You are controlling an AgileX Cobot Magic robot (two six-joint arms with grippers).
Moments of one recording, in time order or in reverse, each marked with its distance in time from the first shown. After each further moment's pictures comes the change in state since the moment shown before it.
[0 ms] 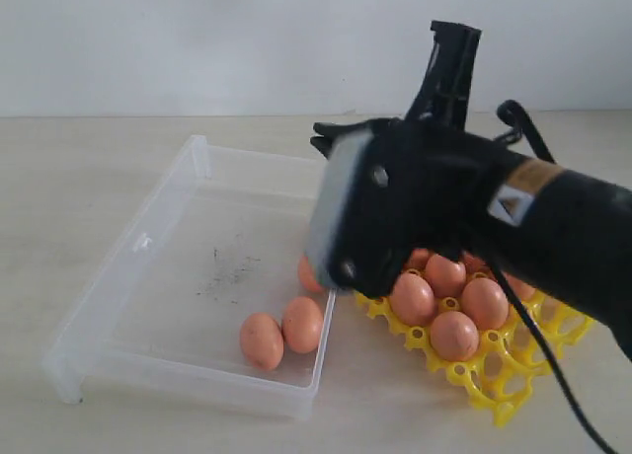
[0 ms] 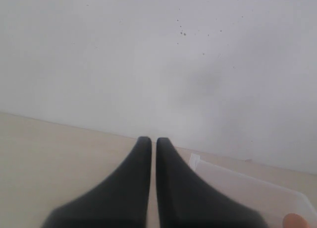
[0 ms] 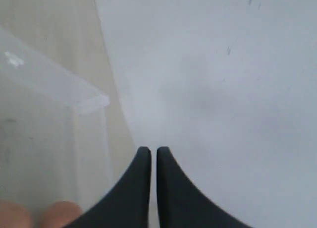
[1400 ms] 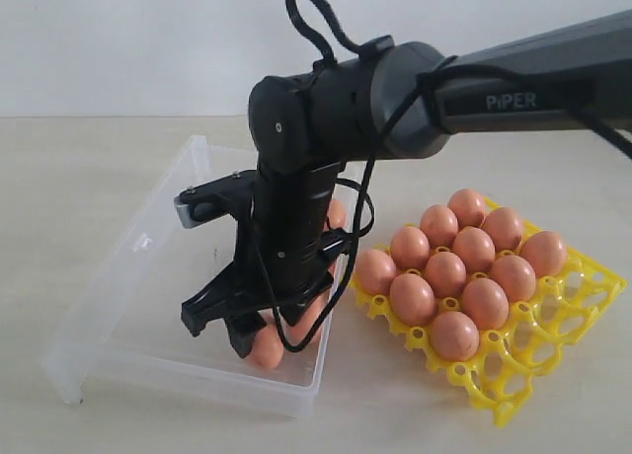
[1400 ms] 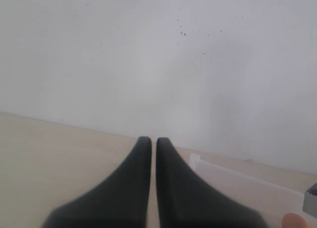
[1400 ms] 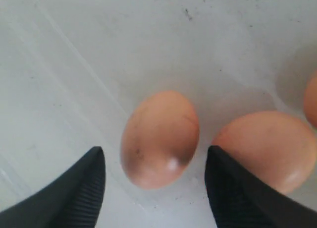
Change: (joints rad) left arm 0.000 0.000 0.000 0.000 0.000 0.000; right arm -0.040 0.743 -0.900 -0.090 1.455 1.249
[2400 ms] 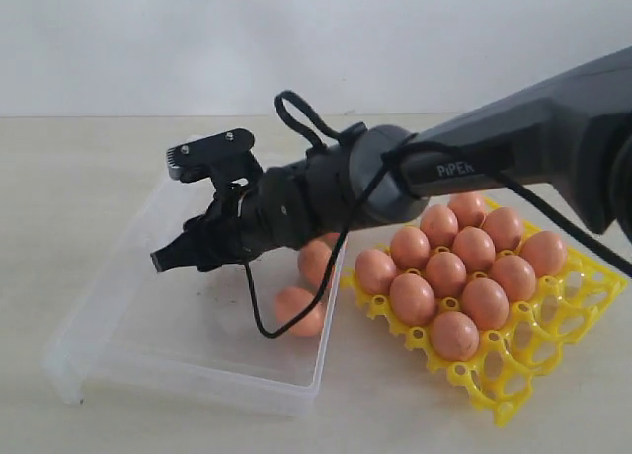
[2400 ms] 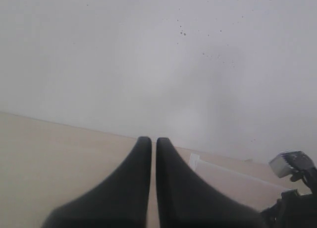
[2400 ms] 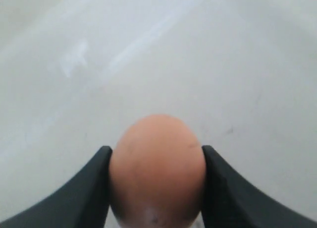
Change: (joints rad) left arm 0.000 0.000 0.000 0.000 0.000 0.000; right arm 0.008 0.104 0.093 -0.019 -0.878 0.017
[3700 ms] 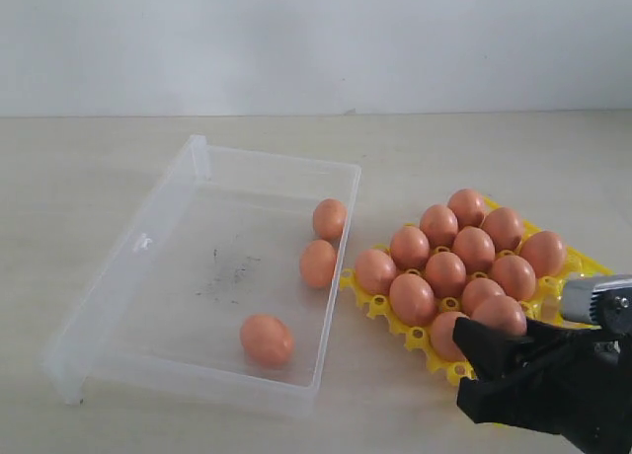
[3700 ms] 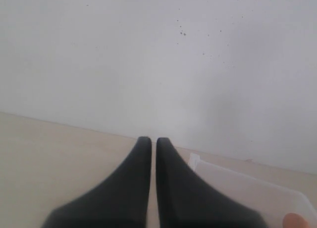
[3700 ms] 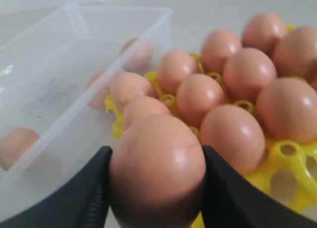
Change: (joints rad) left arm 0.000 0.000 0.000 0.000 0.000 0.000; right arm 0.023 -0.627 1.406 0.183 -1.165 0.305
